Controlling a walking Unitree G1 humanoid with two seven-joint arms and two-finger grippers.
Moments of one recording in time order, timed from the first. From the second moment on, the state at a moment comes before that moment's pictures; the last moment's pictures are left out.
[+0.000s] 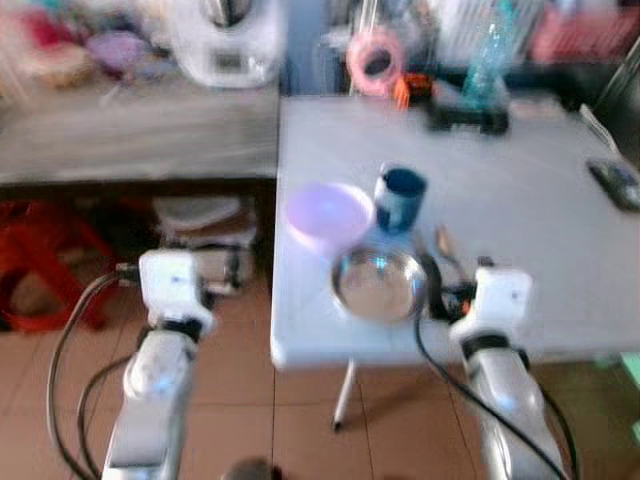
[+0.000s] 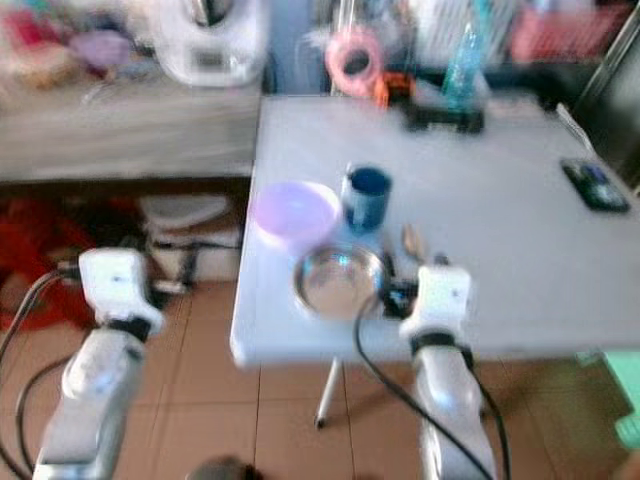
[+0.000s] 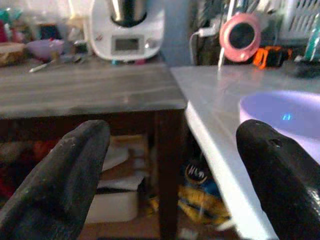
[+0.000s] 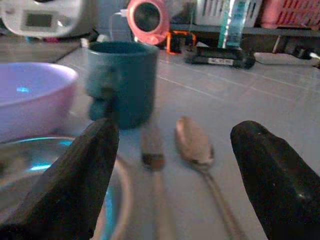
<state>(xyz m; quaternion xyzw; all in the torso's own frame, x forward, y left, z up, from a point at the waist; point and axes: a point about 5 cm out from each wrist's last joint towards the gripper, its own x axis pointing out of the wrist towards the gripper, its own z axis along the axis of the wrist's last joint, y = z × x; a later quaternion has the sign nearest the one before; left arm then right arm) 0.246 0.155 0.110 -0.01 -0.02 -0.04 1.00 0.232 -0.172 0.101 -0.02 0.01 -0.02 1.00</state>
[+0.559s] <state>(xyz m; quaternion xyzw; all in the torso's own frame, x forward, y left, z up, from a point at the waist) 0.244 0.150 0.112 -0.01 -0.03 -0.05 1.00 0.229 -0.177 0.098 -0.04 0.01 -0.02 1.00</state>
